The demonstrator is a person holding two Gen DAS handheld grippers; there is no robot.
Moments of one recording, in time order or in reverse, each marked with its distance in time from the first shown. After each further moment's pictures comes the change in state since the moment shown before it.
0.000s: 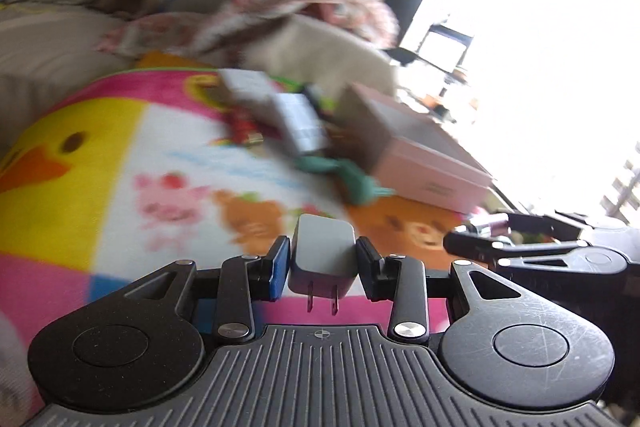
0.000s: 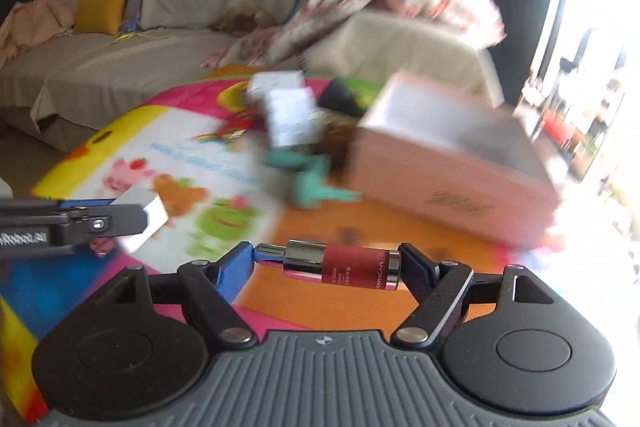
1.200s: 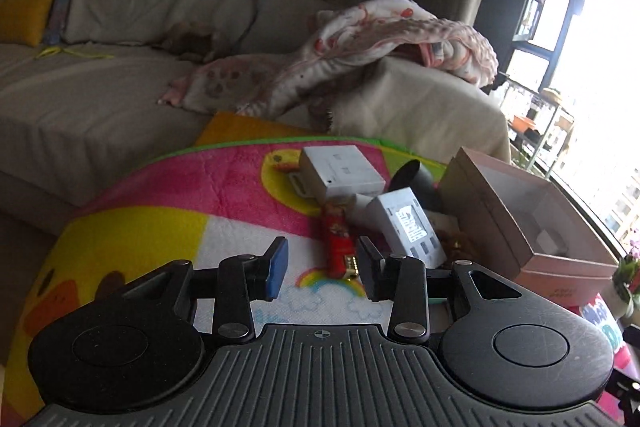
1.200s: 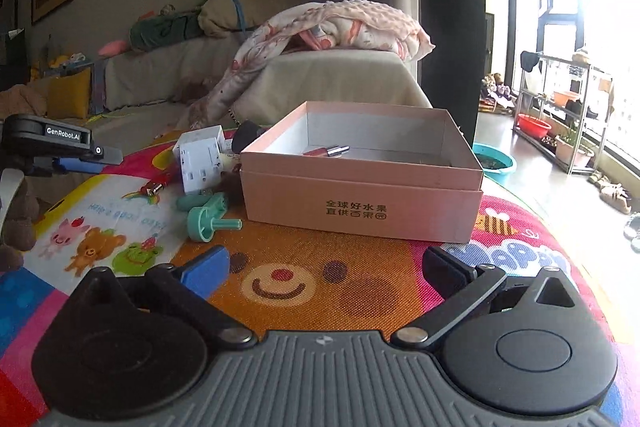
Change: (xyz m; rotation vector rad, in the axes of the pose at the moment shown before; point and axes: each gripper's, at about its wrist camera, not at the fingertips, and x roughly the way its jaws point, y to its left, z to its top) left arm 0.082 0.044 0.079 -0.026 -0.054 0.328; right arm 0.019 -0.077 -0.036 0.213 -0.167 0.001
